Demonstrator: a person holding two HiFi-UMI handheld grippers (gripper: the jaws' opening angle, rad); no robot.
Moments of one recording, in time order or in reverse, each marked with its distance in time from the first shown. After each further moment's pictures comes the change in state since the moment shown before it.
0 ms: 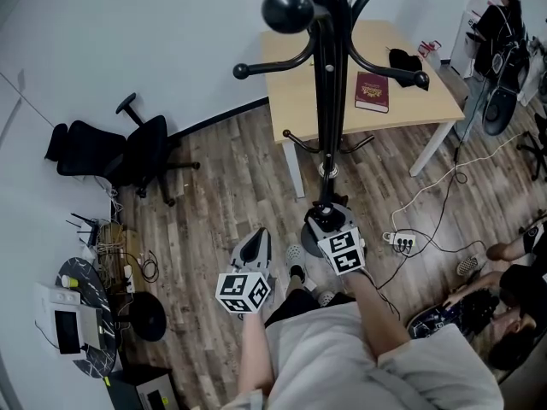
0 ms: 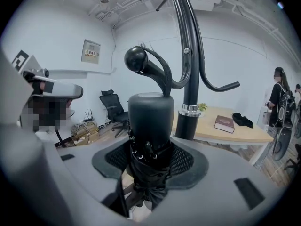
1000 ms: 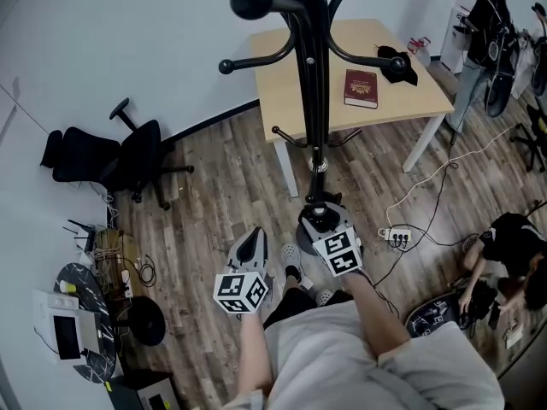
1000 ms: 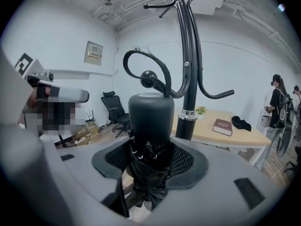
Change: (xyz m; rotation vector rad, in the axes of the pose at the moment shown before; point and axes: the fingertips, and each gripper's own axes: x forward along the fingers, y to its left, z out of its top) left arm -0.012 -0.017 -0.001 0.004 -0.017 -0.012; right arm -0.030 0.010 0.005 -0.016 -0.019 0.004
